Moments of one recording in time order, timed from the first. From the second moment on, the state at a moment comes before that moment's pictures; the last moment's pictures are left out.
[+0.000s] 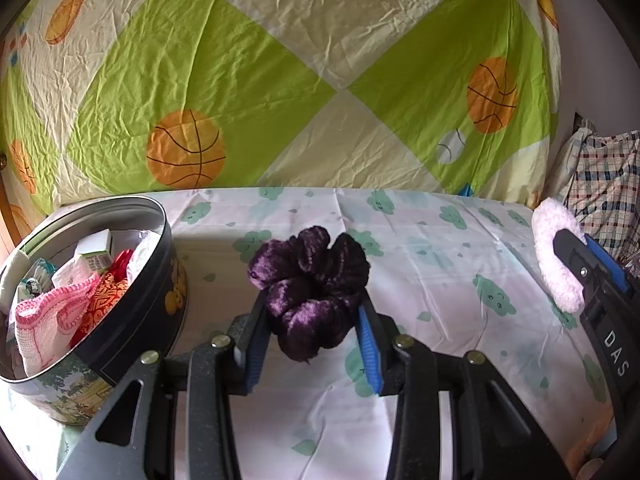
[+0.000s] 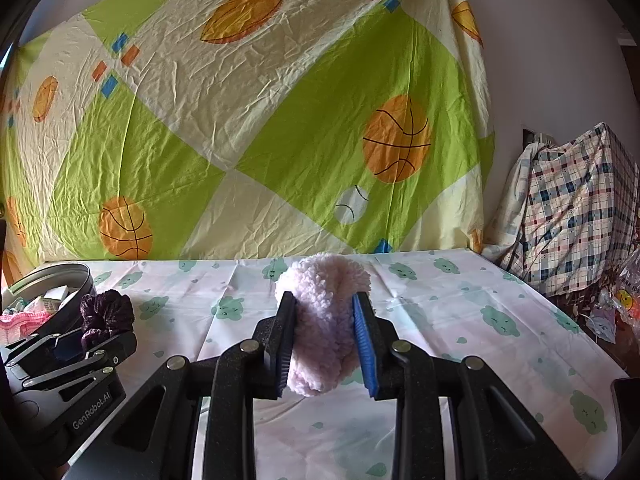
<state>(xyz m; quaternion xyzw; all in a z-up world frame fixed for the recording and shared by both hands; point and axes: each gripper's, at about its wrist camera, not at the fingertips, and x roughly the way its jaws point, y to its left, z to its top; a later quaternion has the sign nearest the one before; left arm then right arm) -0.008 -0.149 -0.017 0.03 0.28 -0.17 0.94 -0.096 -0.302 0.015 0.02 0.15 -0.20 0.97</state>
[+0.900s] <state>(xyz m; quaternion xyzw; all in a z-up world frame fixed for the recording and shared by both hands) -0.024 -0.101 -0.003 0.01 0.27 -0.16 0.95 -0.103 -0.246 0.023 0.03 0.14 -0.15 0.98</state>
